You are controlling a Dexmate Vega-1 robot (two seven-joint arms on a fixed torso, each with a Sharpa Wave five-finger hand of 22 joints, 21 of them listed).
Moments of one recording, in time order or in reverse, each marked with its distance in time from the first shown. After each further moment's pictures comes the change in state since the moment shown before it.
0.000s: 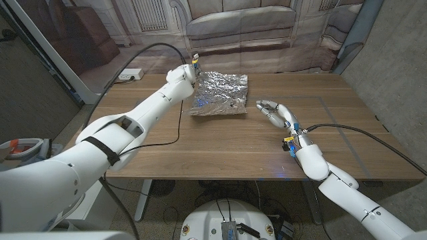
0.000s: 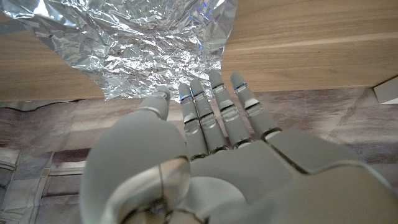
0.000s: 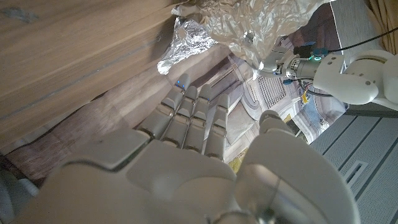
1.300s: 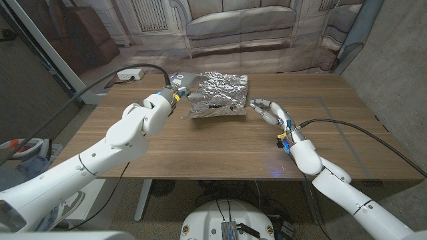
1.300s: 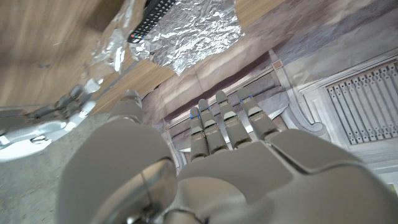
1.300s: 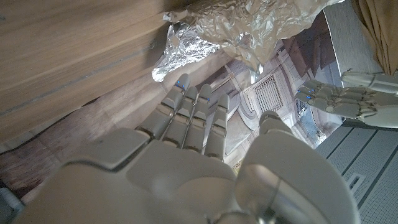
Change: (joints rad) left arm 0.668 0.684 -0.176 -1.156 0.189 -0.075 0.070; left_hand -0.159 -0.146 -0.112 0.023 0.008 -0.365 -0.003 -0.006 0.000 -0.316 0.020 0.008 -0.014 -0.281 -0.010 0.006 0.000 -0.176 -0.005 -0.081 0.000; right arm 0.052 0.018 -0.044 -0.007 -0.031 -0.069 0.043; right_hand -0.009 -0.001 0.004 -0.004 0.000 0.000 0.000 0.000 0.000 0.000 0.000 0.000 0.000 0.000 0.000 0.000 0.000 0.000 0.000 -0.004 0.000
